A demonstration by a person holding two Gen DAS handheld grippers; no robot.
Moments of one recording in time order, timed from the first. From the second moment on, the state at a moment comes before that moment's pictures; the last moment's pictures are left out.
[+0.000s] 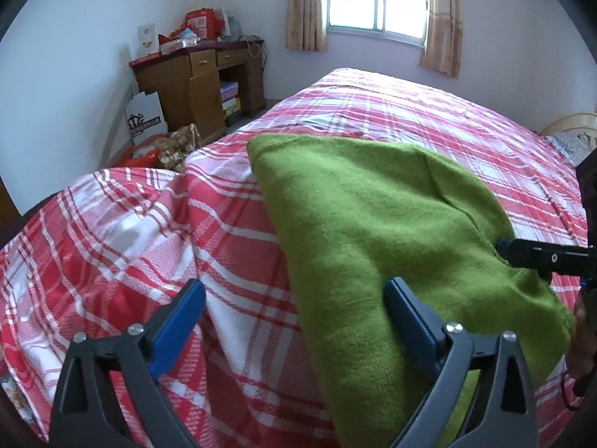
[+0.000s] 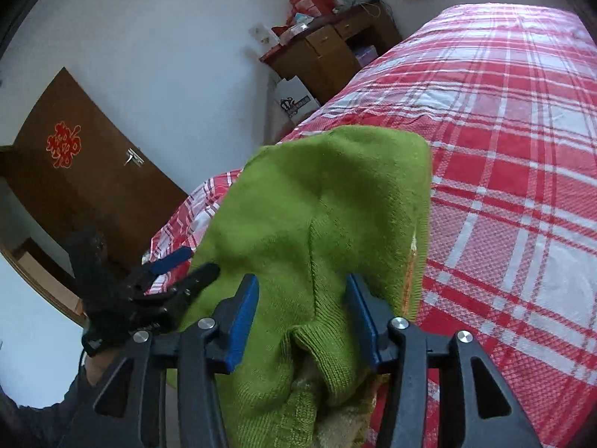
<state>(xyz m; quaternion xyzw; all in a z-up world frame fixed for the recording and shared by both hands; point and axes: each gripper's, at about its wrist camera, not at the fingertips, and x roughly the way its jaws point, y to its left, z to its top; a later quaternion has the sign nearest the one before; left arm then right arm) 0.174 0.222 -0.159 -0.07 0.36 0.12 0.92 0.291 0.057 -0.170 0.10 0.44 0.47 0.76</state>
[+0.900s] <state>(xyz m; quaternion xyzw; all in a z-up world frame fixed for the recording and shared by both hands) 0.076 0.175 -0.018 -0.07 0.18 0.09 0.98 0.142 0.012 -0.026 0.01 0.23 0.37 0.90</state>
